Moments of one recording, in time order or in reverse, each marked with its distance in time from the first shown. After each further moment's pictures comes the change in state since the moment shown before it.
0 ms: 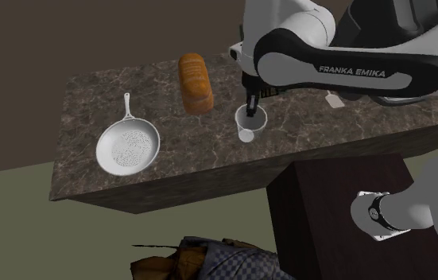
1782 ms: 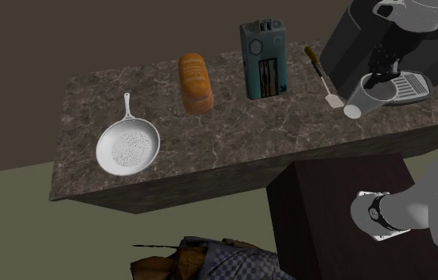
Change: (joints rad) arm -0.230 -0.736 -0.149 -0.448 -0.403 -0.225 -0.228
